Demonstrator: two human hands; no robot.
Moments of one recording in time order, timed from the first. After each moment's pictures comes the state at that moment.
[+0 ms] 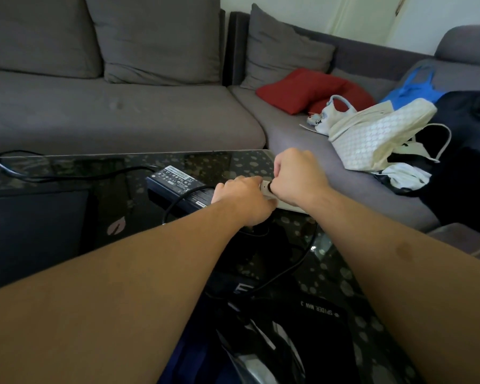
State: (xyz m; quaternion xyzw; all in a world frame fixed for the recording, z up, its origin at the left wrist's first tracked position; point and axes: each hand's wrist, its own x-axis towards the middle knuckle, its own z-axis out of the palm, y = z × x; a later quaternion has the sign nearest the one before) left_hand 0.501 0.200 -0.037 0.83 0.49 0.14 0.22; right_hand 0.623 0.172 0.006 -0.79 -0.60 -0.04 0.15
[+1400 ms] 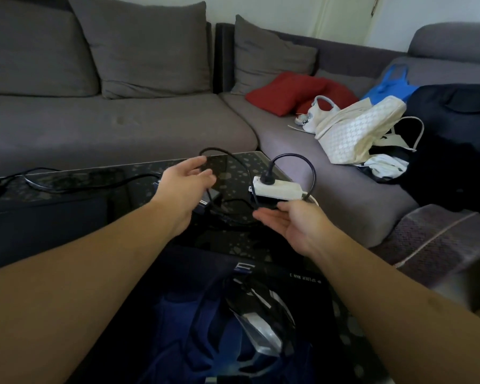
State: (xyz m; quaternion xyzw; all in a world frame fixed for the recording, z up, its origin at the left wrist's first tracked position) left_hand 0.404 0.171 -0.008 0.49 0.45 0.45 0.59; right_hand 0.602 0.084 -0.025 -0.57 -0.12 0.54 0.61
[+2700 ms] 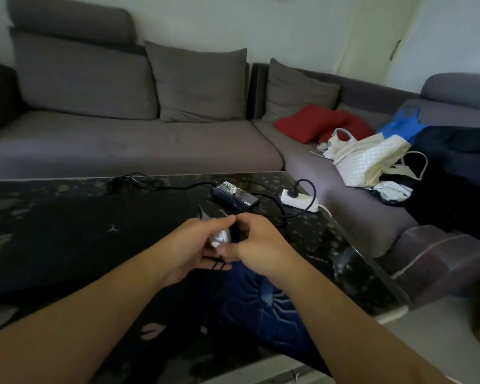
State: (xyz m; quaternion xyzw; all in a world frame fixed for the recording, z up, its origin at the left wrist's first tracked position) left_hand 0.248 -0.005 0.048 0.51 0.42 0.25 0.71; right_hand 0.405 -0.050 0.051 -0.62 -0.56 0.41 0.36
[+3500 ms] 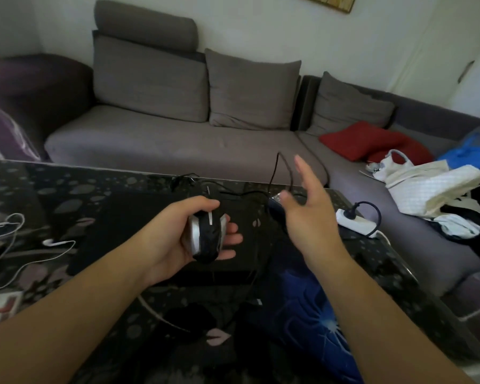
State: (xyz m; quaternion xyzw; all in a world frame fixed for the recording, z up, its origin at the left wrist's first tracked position) left_hand 0.113 -0.005 0.076 0.34 0.40 0.40 0.75; right_hand 0.337 0.004 0.081 -0.60 -0.57 0.20 0.52
